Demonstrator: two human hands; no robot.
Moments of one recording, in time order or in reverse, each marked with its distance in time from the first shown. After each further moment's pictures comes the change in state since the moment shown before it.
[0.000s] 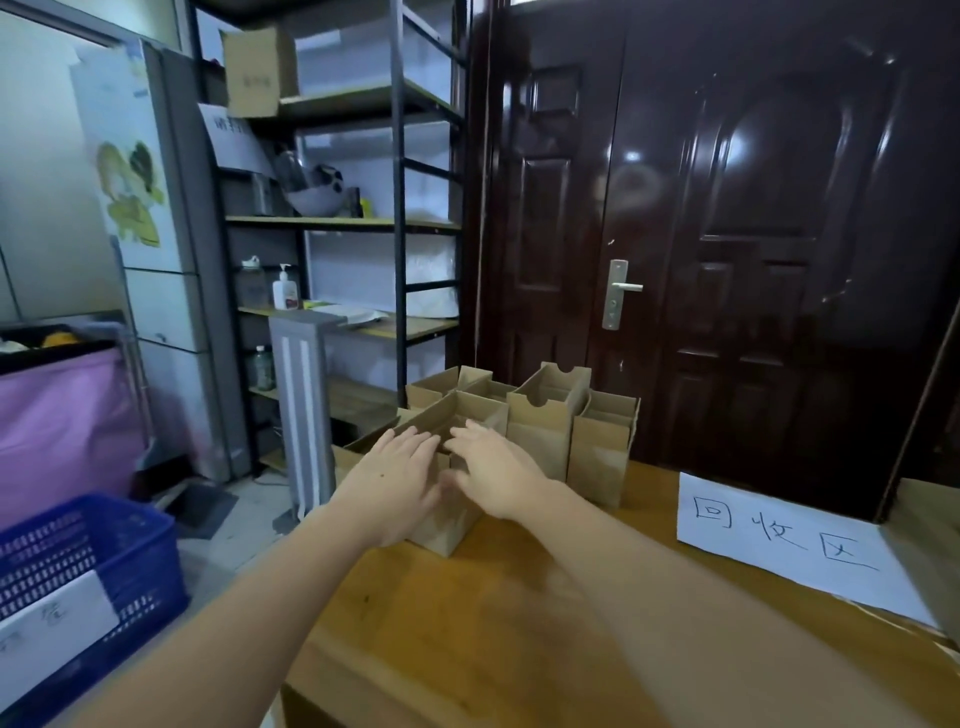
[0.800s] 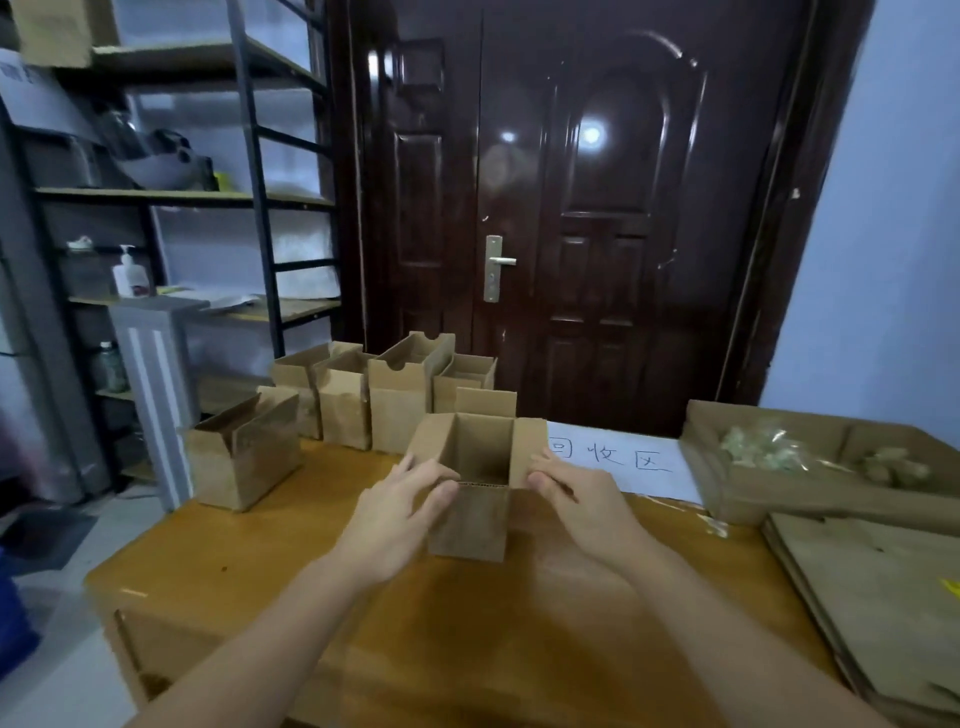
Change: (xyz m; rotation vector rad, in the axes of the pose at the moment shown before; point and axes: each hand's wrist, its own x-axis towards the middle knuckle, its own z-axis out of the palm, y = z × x) left_hand -0.042 0.173 0.030 -0.723 0.028 0.133; right_hand -0.271 0.114 -0.043 0.484 0.309 0.434
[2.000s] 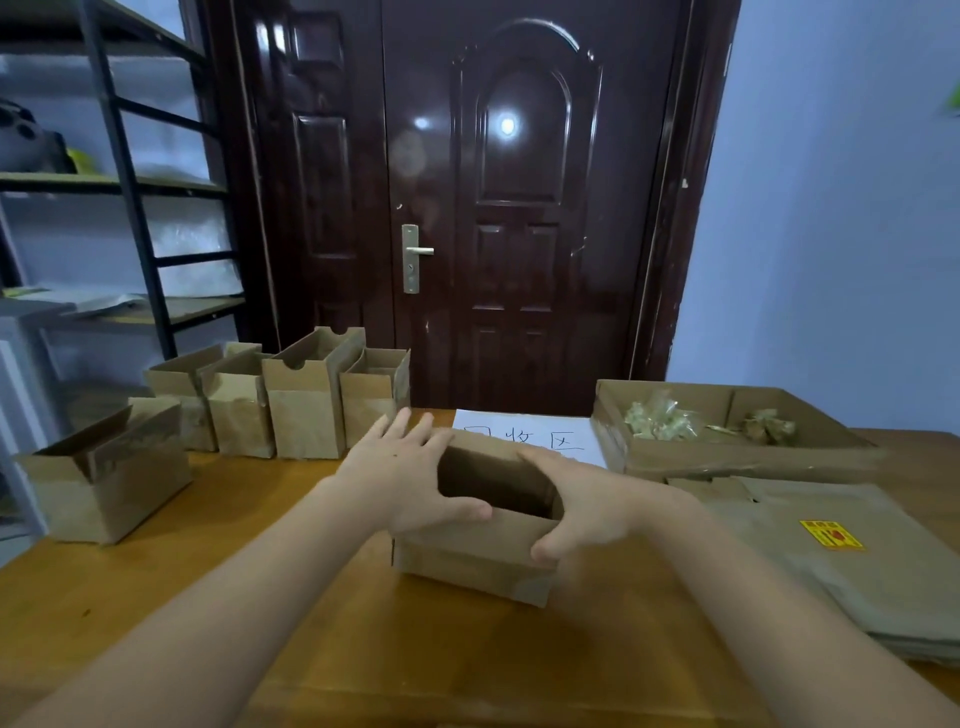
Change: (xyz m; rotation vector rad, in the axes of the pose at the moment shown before) left_hand 0.074 0.103 0.030 0.659 -0.317 0.117; right_hand -0.032 0.015 -0.105 -0.438 -0.486 0.196
